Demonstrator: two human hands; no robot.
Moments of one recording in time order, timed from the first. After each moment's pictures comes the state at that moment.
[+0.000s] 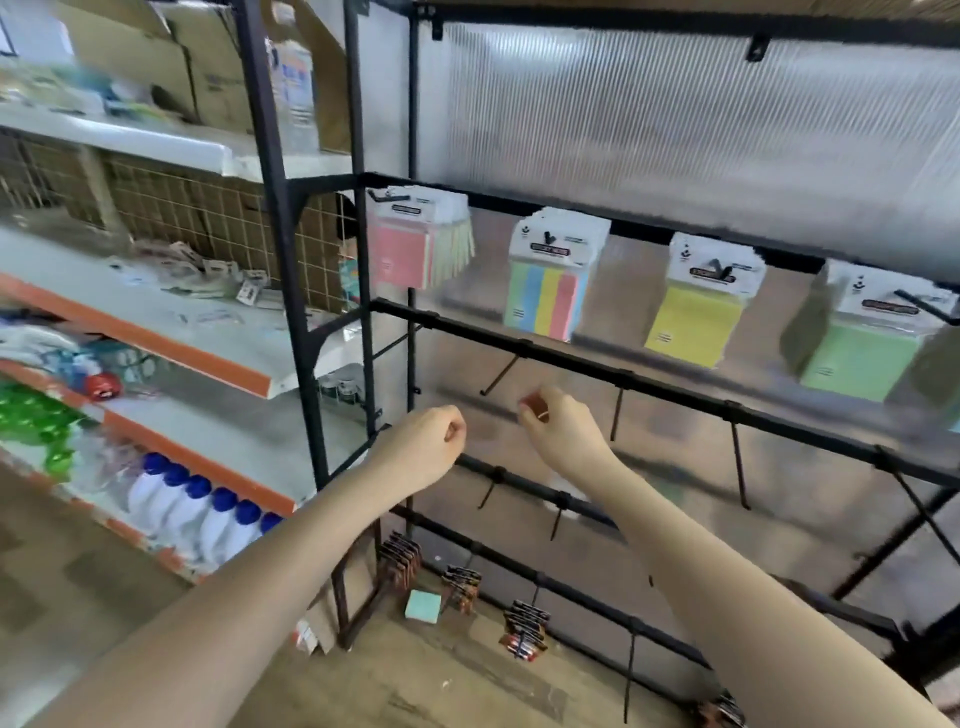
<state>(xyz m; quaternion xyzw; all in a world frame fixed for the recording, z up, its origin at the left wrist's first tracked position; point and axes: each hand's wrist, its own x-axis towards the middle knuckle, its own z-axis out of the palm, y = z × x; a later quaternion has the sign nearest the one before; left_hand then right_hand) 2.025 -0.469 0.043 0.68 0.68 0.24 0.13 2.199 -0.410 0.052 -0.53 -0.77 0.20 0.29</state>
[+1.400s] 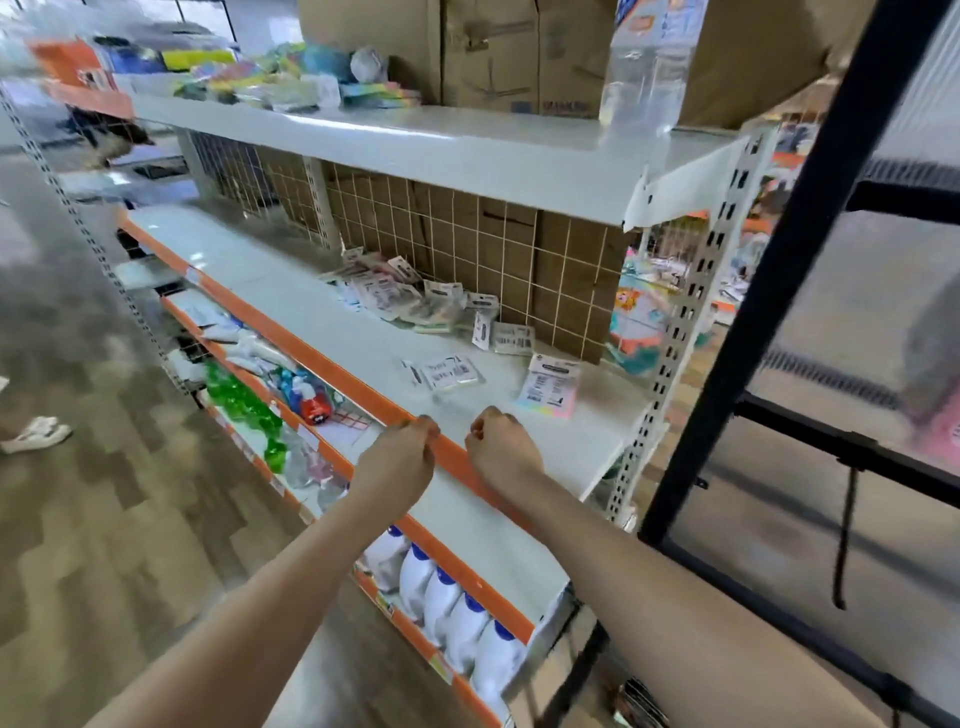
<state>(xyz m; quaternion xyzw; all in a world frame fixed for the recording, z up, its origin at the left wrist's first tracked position) 1.534 -0.324 -0.032 0.51 0.84 0.19 0.05 1.646 -0.239 -0.025 -0.46 -0.82 0.32 0.14</state>
